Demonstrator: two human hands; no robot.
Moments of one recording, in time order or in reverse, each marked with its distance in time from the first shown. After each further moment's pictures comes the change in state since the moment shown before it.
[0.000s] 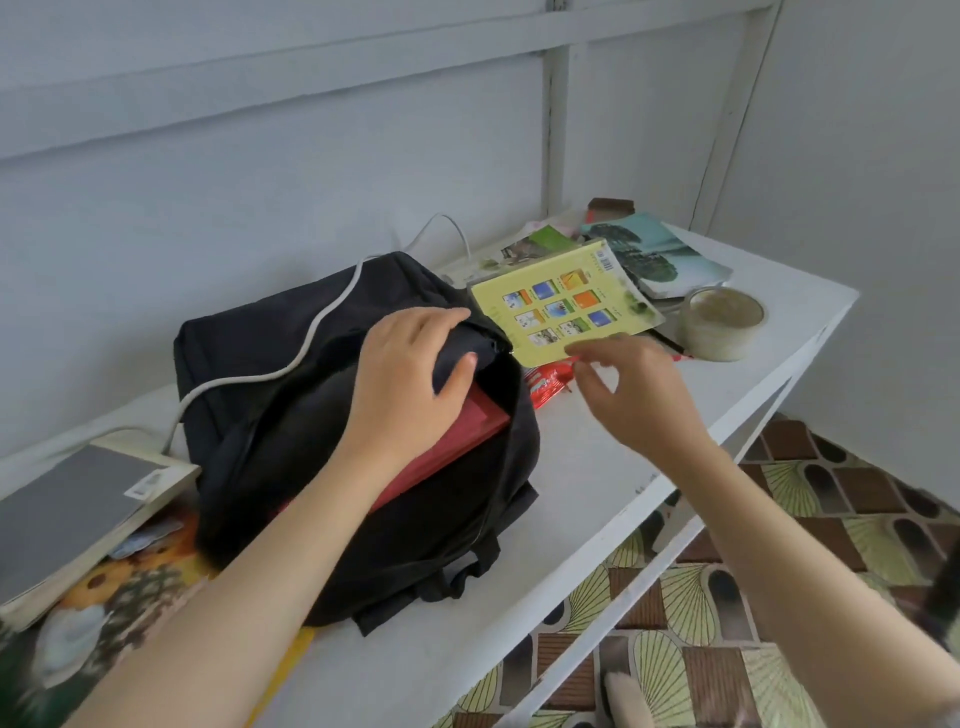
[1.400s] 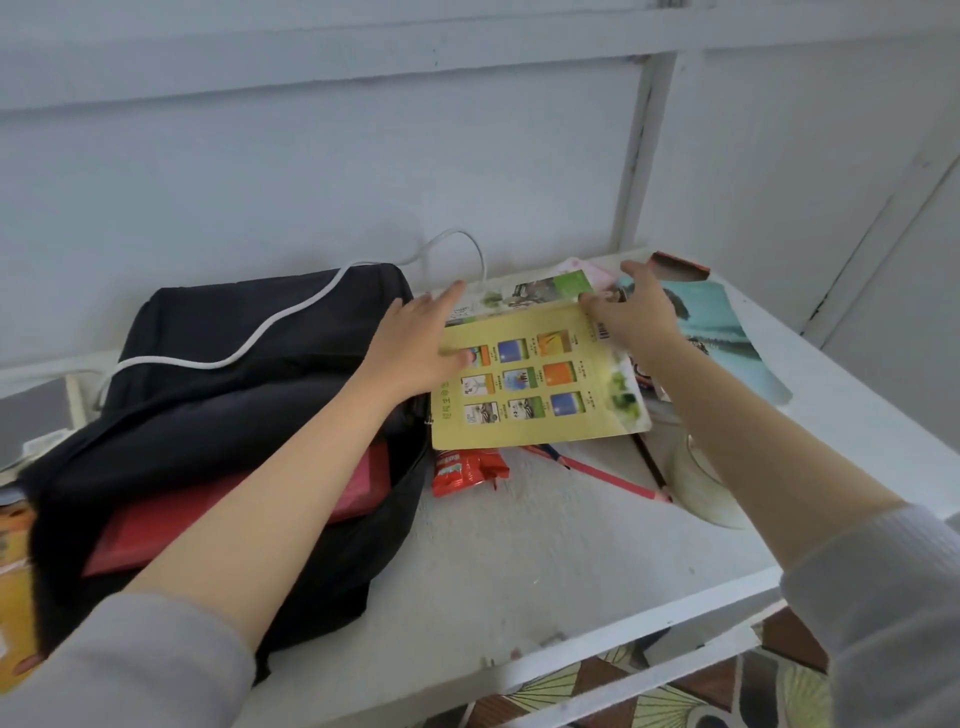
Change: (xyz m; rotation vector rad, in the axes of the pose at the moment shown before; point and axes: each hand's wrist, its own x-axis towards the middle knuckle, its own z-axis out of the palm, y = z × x) left_hand 0.127 -0.009 0.121 0.203 -0.359 -0.476; right_hand 0.222 0.135 0.026 0.437 -0.339 0.336
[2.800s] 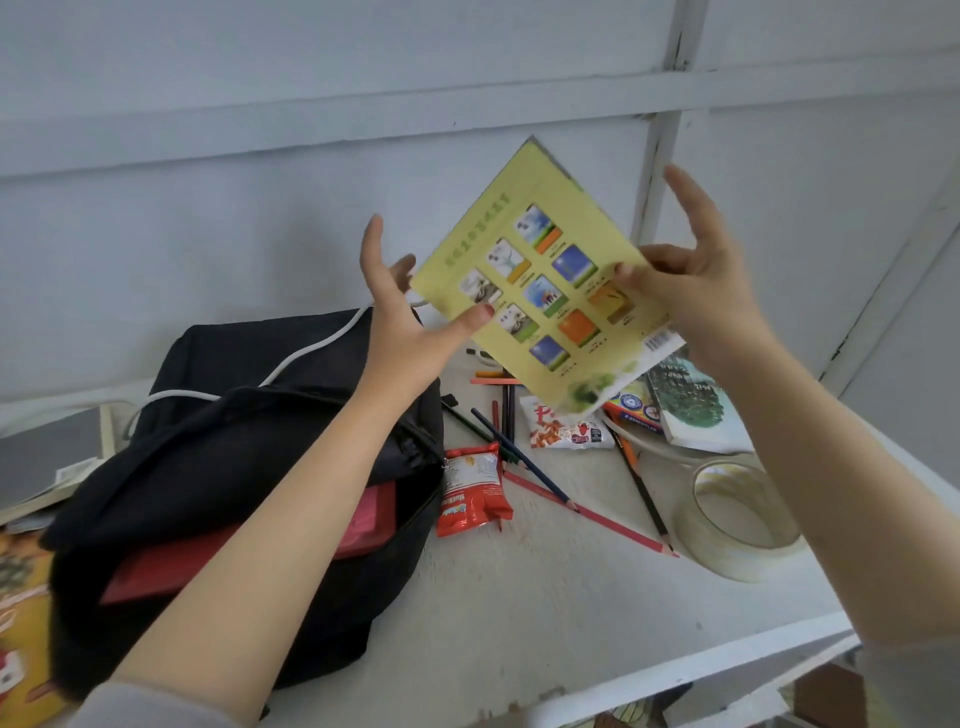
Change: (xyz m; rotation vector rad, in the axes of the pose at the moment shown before) left_hand -0.014 0.036 -0.048 -0.897 0.482 -0.048; right_hand -0.030 -0.056 -0.059 0.526 -0.105 -0.357
